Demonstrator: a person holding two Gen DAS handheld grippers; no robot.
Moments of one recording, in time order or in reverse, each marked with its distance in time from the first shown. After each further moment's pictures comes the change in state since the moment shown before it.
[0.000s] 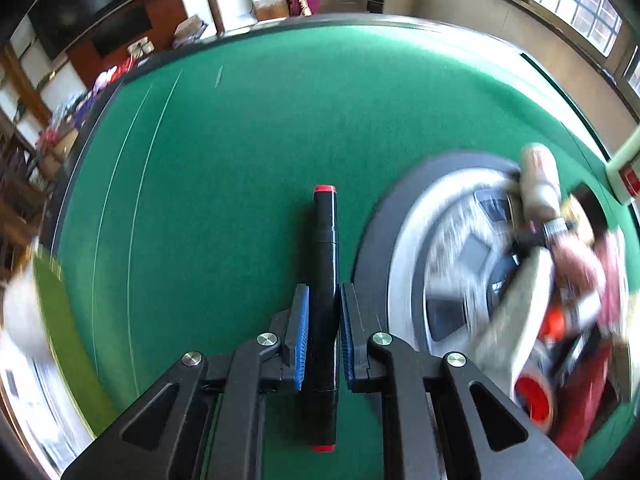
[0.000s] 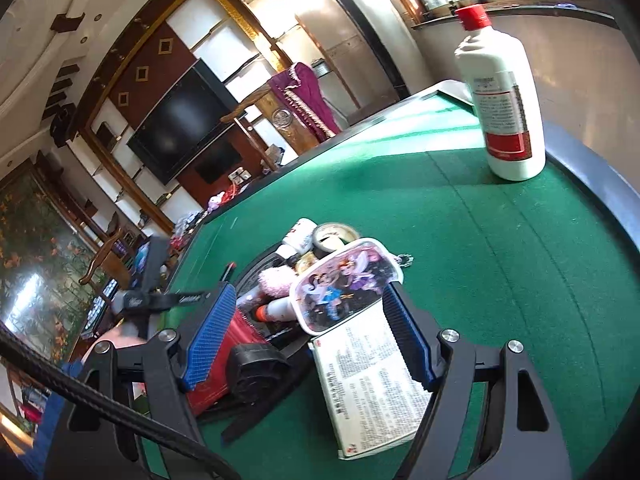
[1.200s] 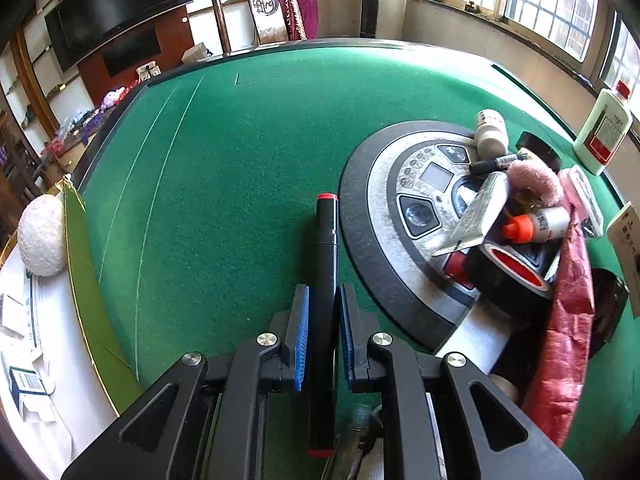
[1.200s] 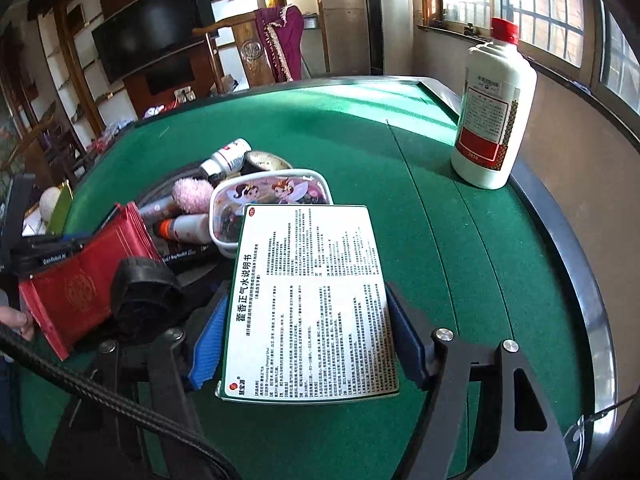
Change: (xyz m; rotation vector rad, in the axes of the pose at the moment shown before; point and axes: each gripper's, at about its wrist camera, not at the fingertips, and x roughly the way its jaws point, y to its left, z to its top) left arm -0.034 -0.002 -0.076 0.013 -0.150 -0.015; right arm 0.021 0.002 -0.025 -0.295 0.159 -0.327
